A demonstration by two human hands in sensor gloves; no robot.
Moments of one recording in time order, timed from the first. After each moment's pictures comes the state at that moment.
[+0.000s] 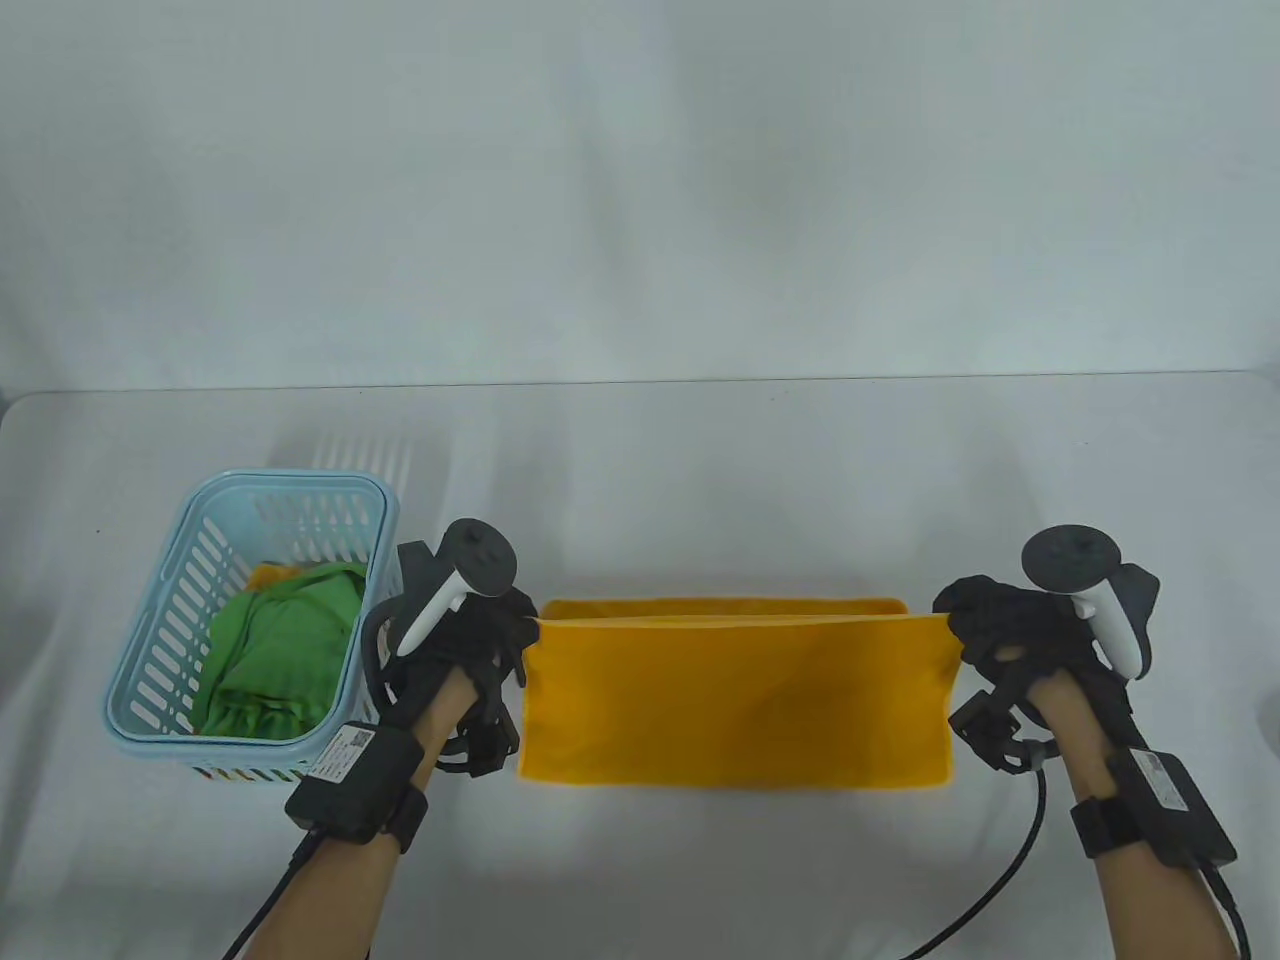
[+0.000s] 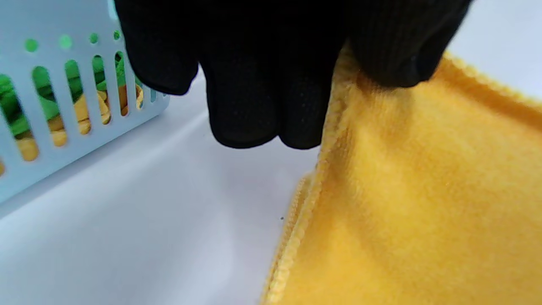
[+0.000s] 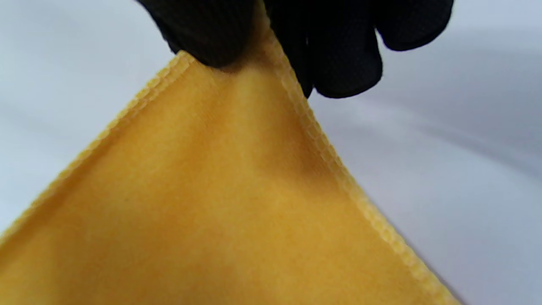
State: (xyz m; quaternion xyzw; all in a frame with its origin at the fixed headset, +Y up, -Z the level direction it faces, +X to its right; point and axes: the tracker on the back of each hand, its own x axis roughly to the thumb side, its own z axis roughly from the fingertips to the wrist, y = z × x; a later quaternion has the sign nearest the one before) left_hand -0.181 -0.673 -0.402 -0.18 0.07 0.14 0.97; right_hand 0.314 -0.674 -0.384 -0.19 0.13 0.92 0.33
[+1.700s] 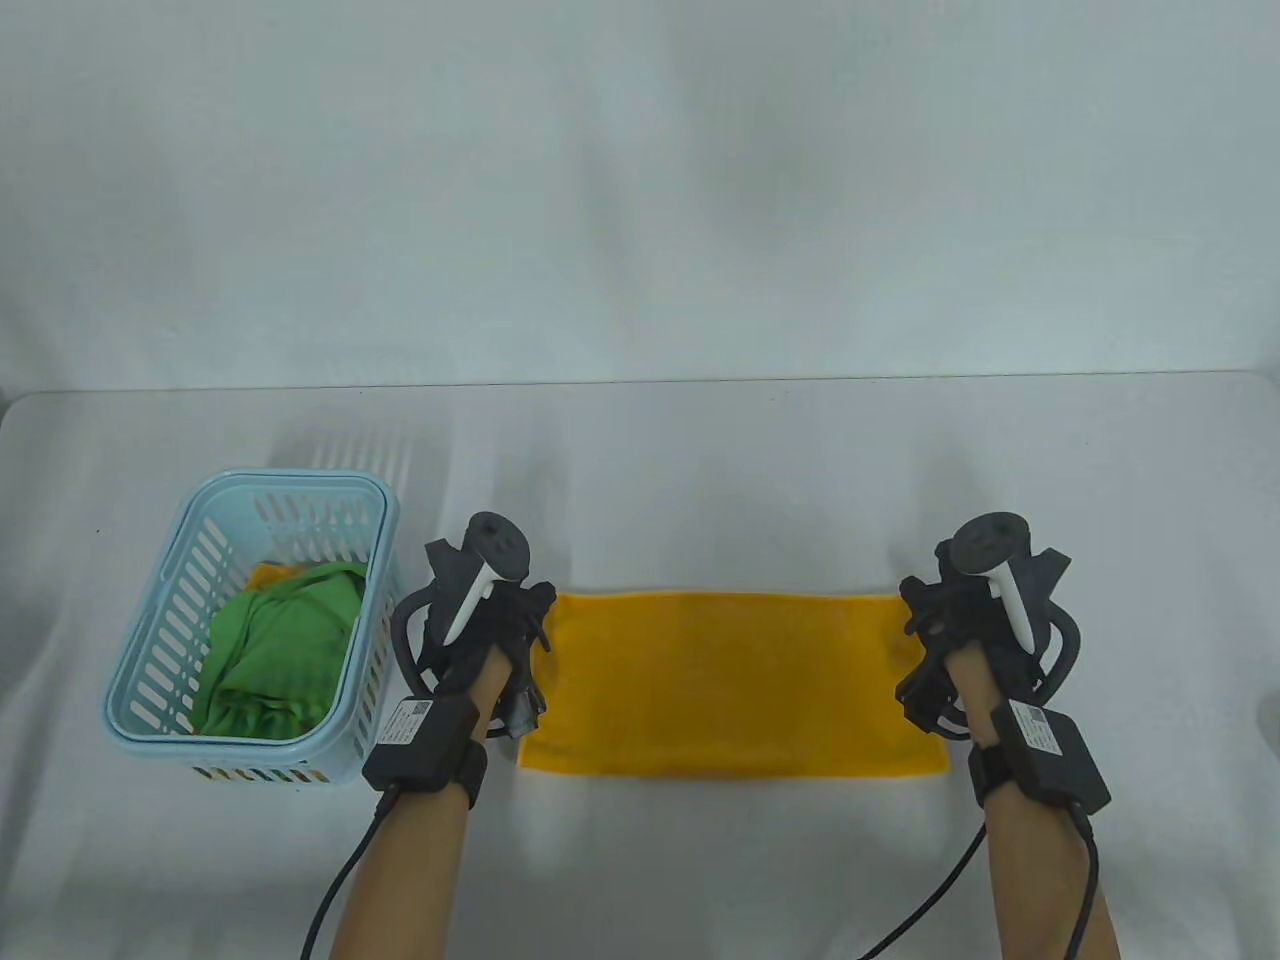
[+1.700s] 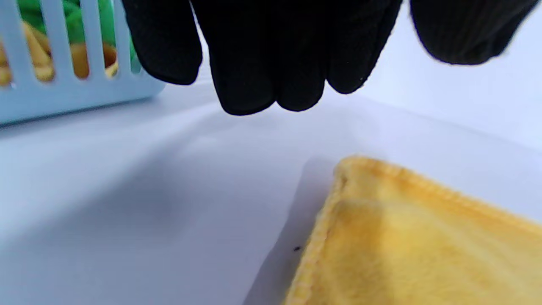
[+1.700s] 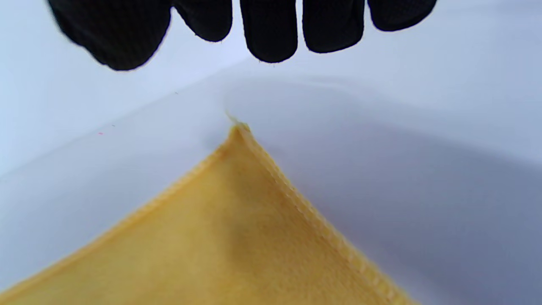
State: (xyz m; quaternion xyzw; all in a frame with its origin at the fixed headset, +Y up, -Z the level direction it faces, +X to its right) left_hand -0.176 -0.709 -0.431 -0.11 0.13 0.14 0.97; right_hand 0.282 -0.692 -0.410 -0.27 0.07 0.94 0.21
